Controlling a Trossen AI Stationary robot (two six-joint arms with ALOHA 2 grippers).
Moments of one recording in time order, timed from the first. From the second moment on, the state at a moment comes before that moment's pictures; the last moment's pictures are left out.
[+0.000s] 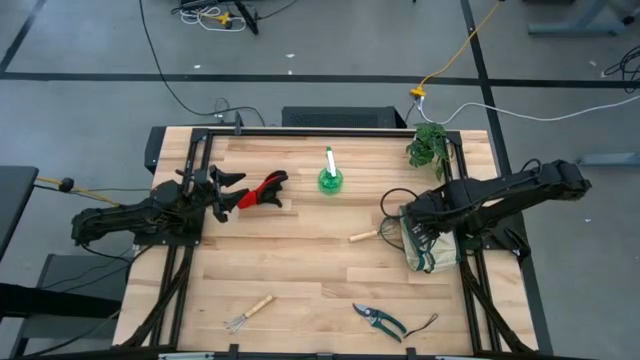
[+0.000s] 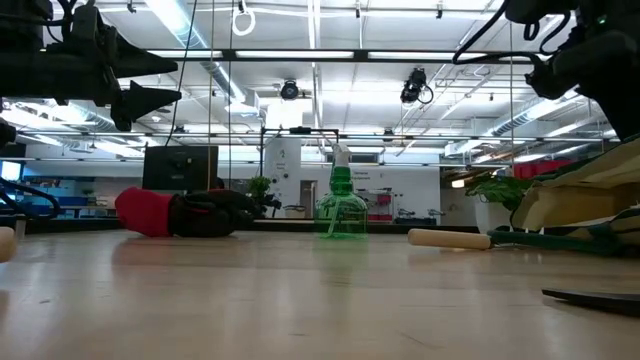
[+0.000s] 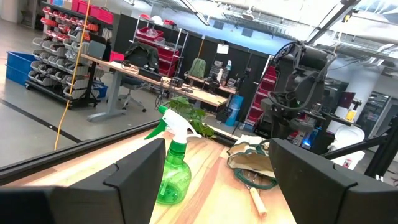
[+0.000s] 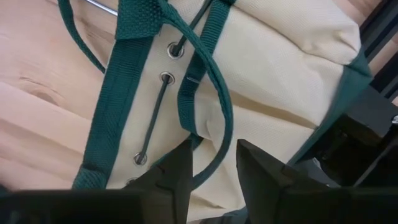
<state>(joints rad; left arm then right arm) 0.16 0.01 0.01 0.16 -0.22 -0.30 0.17 1.15 0.89 -1.38 -0.05 1.19</state>
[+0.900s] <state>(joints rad) 0.16 0.01 0.01 0.16 -0.22 -0.30 0.18 1.17 0.89 -1.38 -0.06 1.17</state>
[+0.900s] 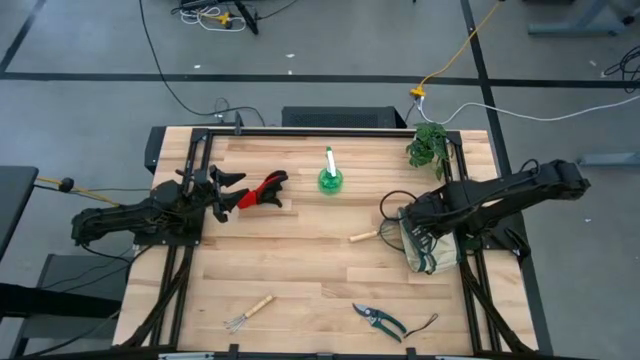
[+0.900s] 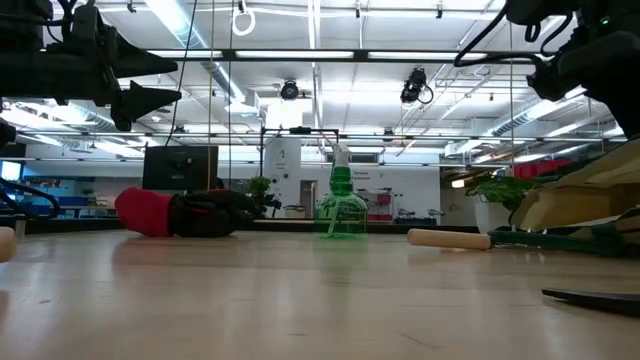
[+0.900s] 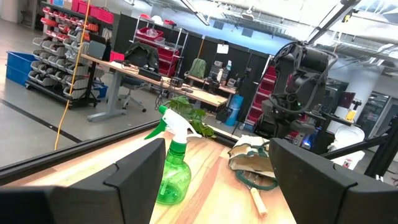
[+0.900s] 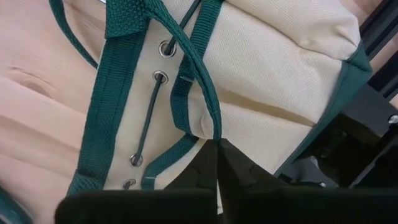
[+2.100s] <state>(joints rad) 0.16 0.01 0.01 0.16 -0.22 -0.30 0.18 1.18 1.42 -1.41 0.37 0.94</state>
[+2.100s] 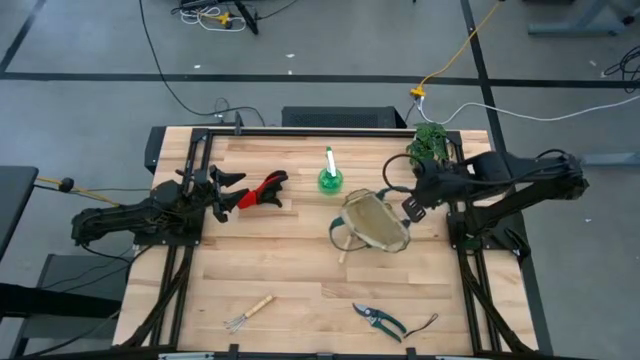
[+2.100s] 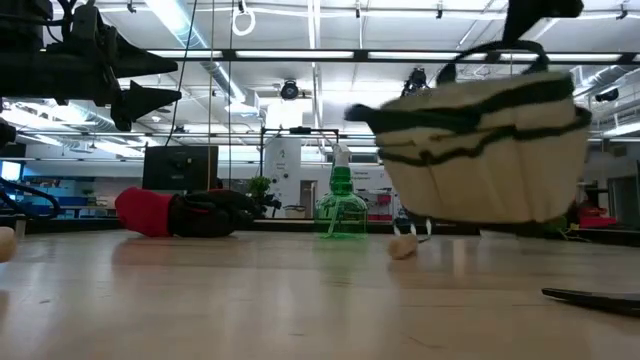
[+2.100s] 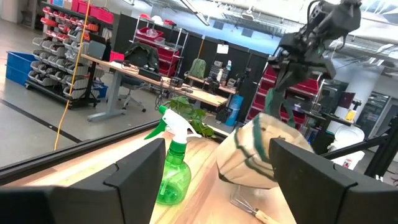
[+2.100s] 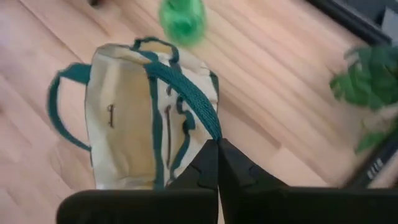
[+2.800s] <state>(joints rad) 0.16 0.01 0.01 0.16 -0.22 -0.30 0.13 1.29 1.42 -0.82 0.30 0.55</state>
